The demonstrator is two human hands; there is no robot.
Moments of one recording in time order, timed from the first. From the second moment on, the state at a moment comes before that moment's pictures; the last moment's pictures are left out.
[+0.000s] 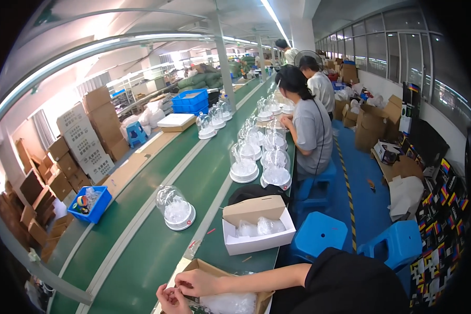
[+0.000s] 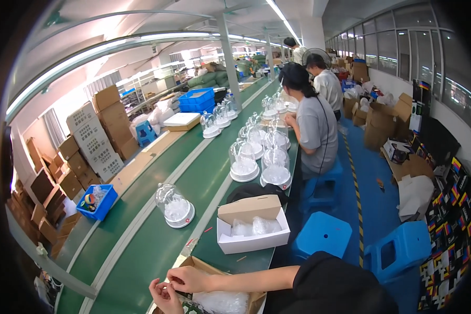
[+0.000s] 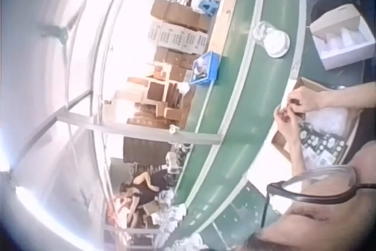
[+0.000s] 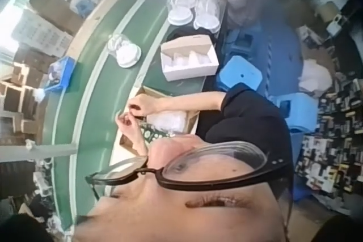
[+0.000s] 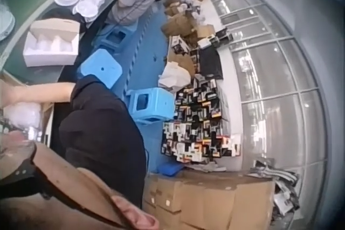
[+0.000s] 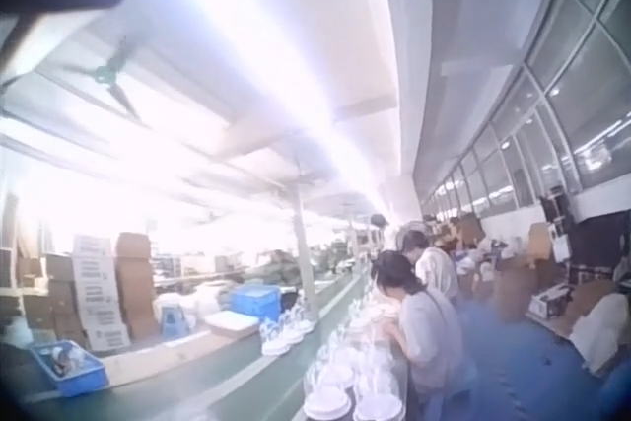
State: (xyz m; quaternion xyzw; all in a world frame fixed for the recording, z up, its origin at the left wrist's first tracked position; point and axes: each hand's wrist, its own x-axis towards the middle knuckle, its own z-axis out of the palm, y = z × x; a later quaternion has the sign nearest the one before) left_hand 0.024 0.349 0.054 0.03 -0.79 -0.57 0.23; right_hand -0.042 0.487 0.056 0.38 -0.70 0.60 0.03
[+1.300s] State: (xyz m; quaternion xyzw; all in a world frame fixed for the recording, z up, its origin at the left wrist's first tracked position) left_hand 0.047 0.373 0.133 -0.08 -0.87 -0.44 0.23; right_hand -0.037 0.539 0.118 0.36 -0.64 0.68 -0.09
